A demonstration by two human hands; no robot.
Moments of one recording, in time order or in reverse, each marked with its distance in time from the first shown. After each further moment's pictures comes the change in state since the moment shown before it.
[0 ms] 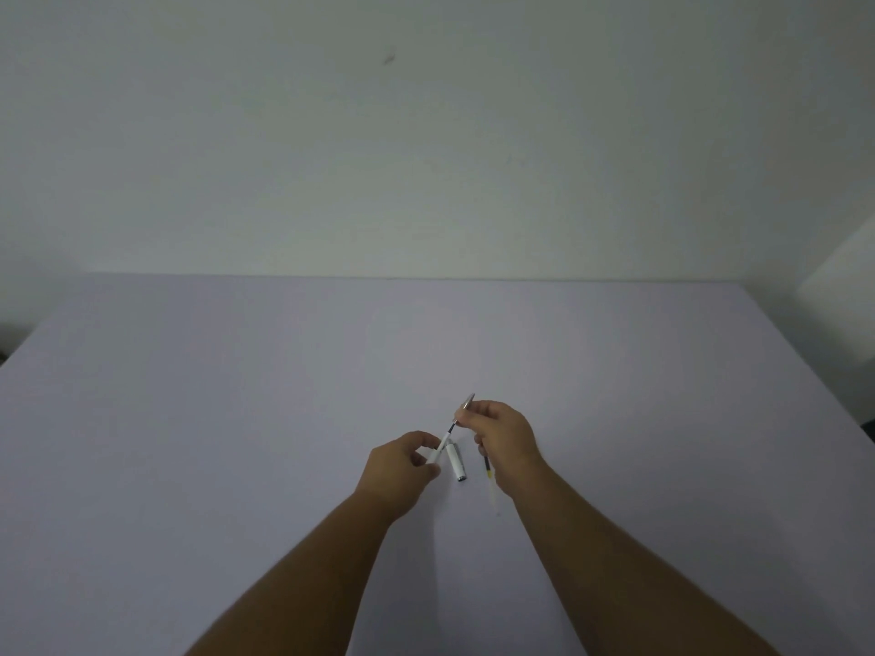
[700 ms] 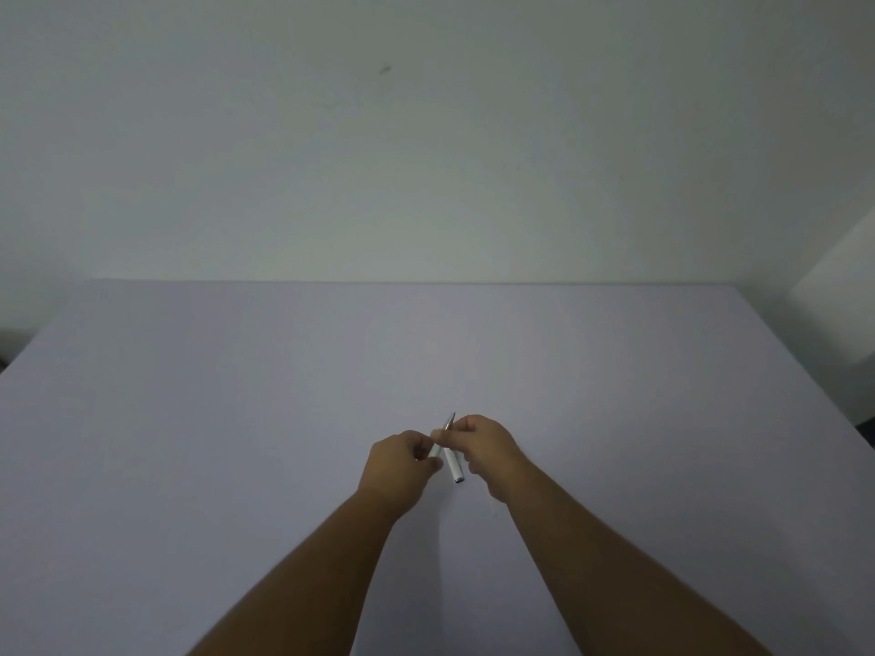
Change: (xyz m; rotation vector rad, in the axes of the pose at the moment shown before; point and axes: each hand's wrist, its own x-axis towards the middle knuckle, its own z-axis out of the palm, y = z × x) left_hand 0.002 0.012 0.004 0.175 0.092 0.030; right_hand -0.007 0.001 0.004 -0.214 -0.186 0.062
